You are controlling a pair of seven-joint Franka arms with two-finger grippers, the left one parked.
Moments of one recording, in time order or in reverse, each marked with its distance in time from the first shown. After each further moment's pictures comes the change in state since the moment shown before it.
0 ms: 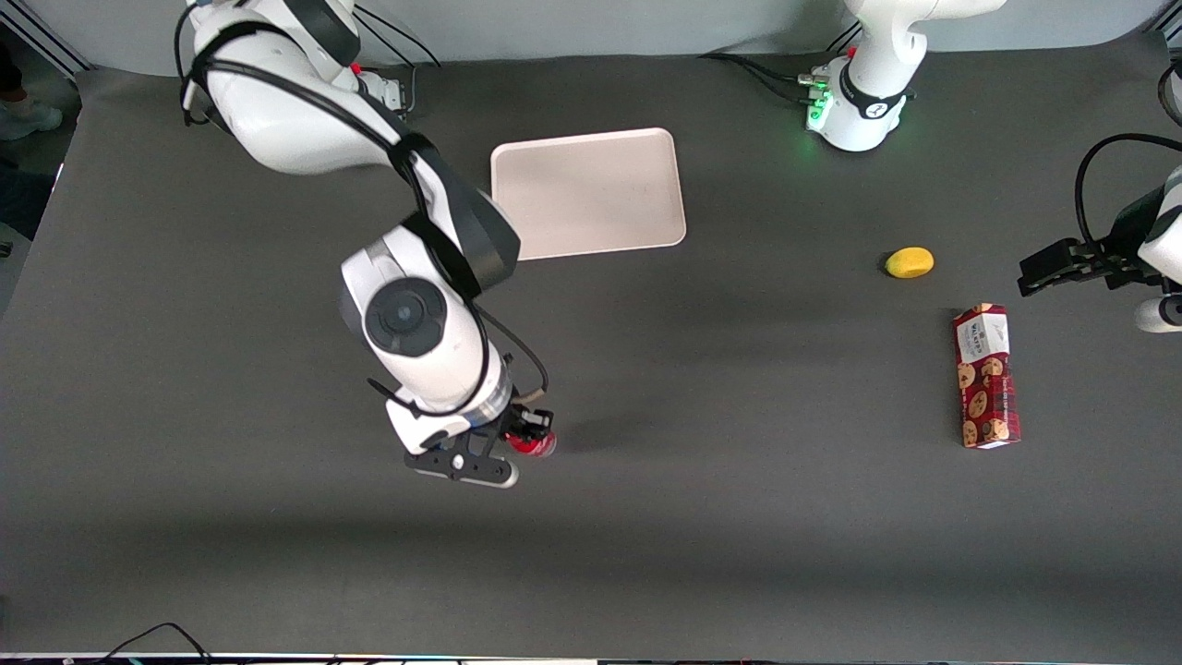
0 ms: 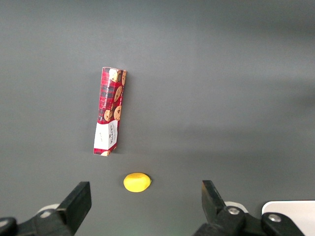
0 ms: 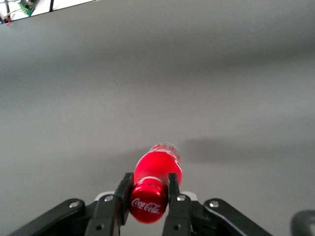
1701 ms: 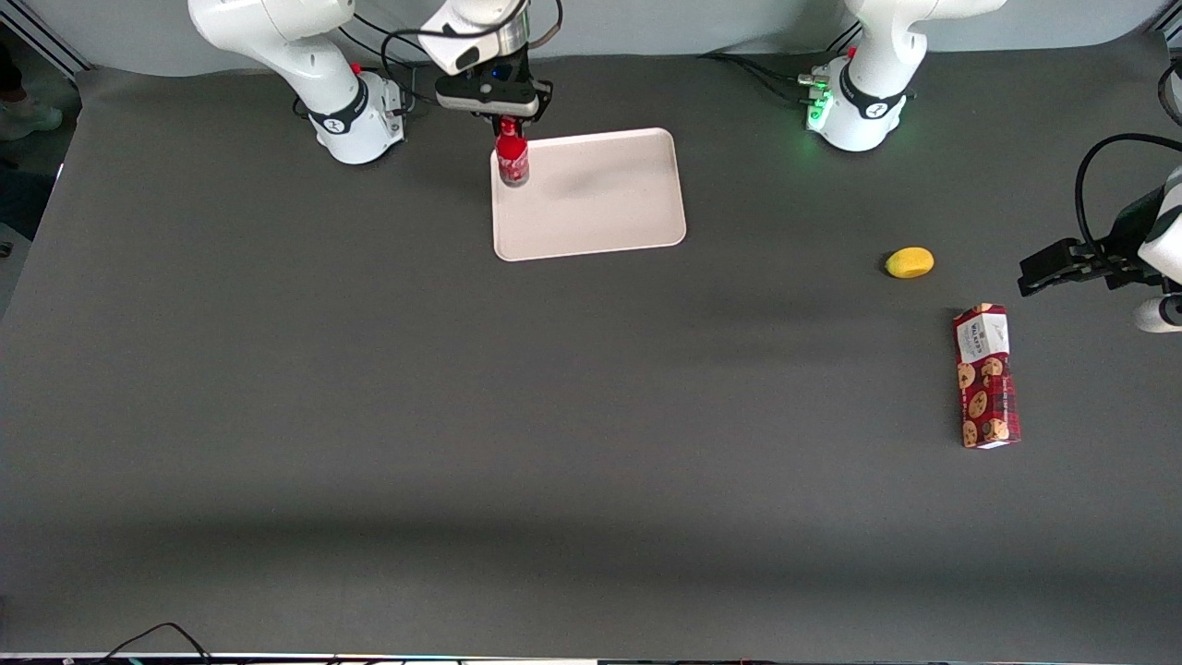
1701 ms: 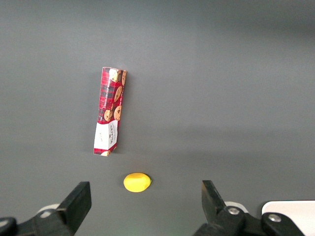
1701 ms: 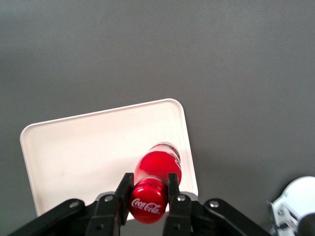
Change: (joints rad) arm -0.122 -1.152 0.387 -1.430 0.377 0.227 0.196
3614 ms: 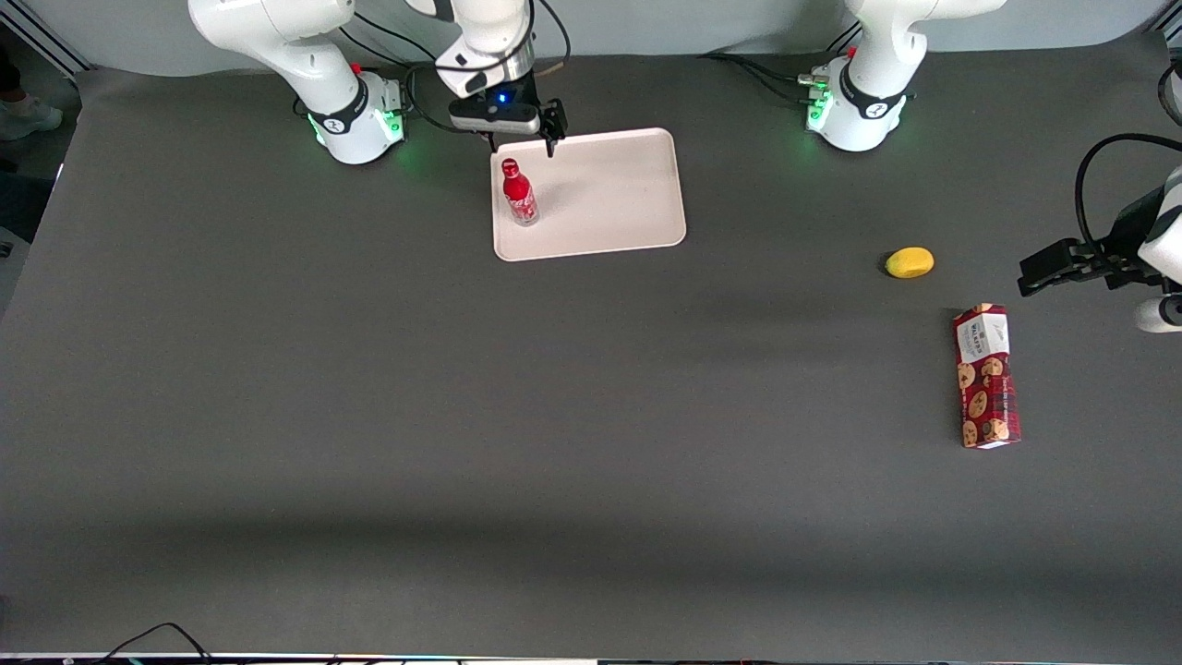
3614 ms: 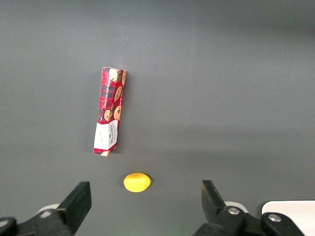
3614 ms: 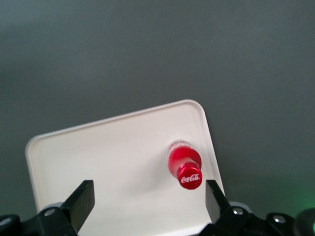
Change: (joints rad) arm -0.026 -0.038 0.046 -0.060 0.034 0.140 0.074
